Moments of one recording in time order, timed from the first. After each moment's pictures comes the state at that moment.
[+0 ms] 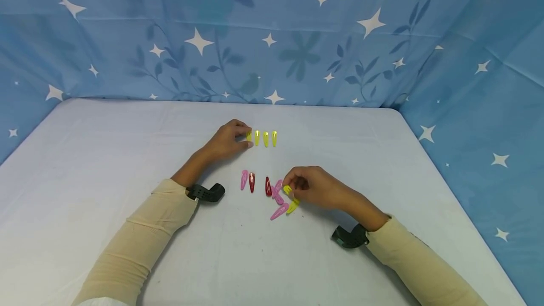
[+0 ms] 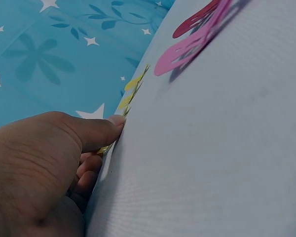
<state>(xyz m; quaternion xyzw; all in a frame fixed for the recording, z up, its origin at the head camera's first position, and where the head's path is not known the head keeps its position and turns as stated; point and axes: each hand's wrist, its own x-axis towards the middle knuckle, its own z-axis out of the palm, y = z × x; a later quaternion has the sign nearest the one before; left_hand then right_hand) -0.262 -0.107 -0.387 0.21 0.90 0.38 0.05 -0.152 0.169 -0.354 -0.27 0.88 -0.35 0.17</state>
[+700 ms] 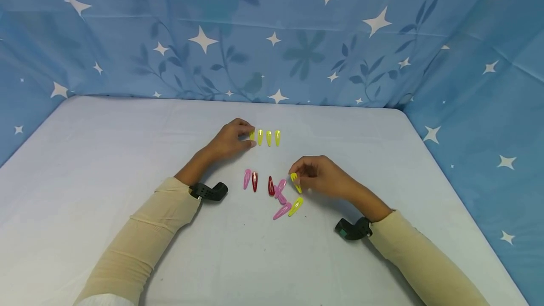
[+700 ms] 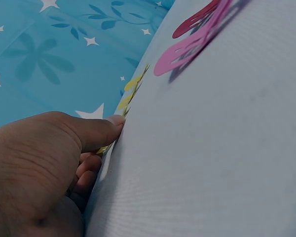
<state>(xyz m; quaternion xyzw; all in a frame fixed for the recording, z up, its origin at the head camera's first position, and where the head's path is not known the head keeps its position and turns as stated) -0.262 -0.107 -0.387 0.21 0.90 0.38 0.05 -0.171 0.178 -0.357 -0.24 0.85 -0.44 0.17</state>
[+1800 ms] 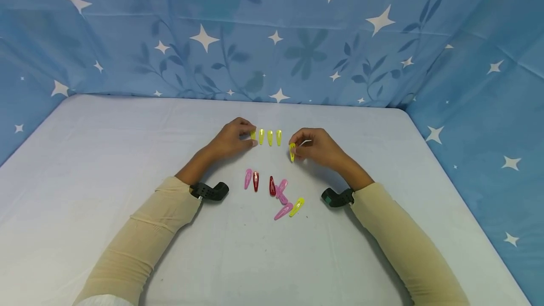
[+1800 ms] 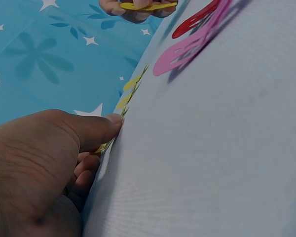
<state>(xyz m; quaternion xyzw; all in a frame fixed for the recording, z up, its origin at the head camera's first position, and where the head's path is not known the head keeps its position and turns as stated) -0.263 -0.108 -0.386 0.21 0.90 0.38 0.06 -0.233 0.168 -0.358 -0.20 0.85 -0.47 0.12</state>
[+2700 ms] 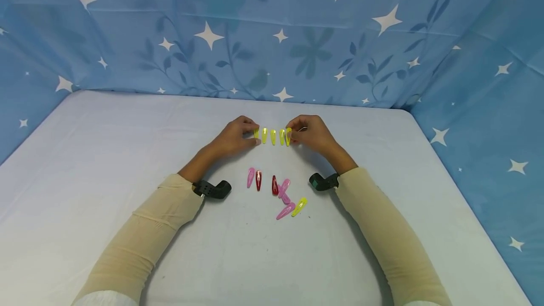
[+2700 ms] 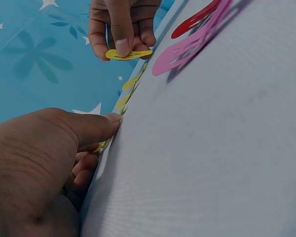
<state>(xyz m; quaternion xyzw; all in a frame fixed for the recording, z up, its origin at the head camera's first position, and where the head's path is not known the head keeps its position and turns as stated) -0.262 -0.109 -0.384 0.22 0.90 0.37 0.05 -0.270 0.141 -0.362 -0.11 0.88 -0.44 0.08</state>
